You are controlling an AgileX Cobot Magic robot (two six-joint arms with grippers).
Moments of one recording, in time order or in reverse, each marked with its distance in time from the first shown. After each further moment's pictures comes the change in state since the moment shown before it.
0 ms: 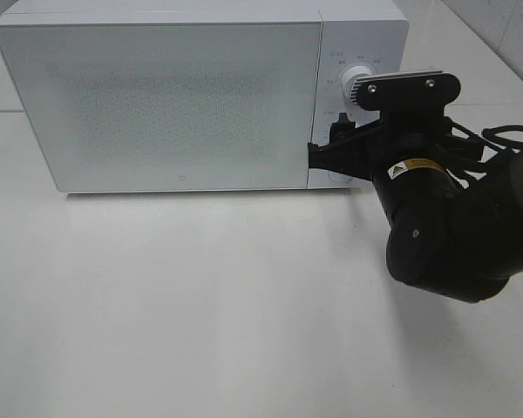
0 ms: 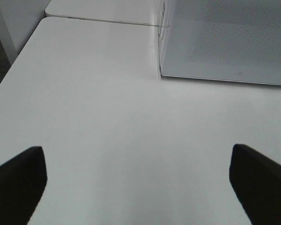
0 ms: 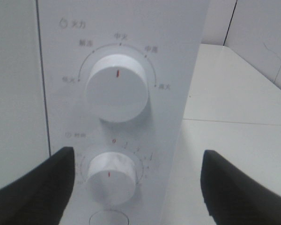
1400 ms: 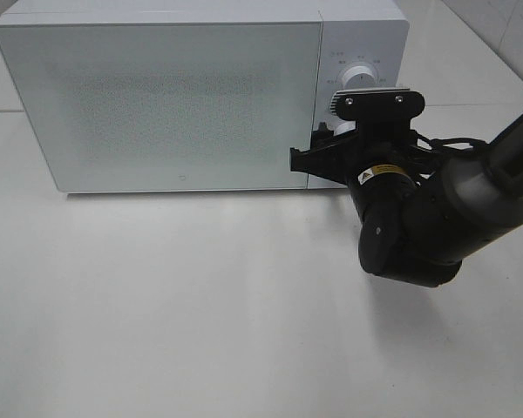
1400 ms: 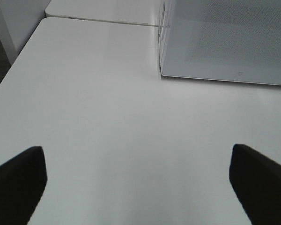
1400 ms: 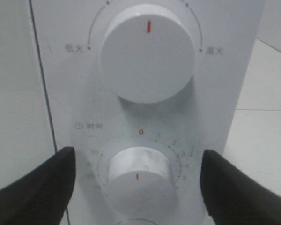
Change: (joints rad) left arm 0.000 0.000 0.000 0.000 0.000 0.000; right arm -0.062 0.177 -0.129 -0.106 0.009 0.132
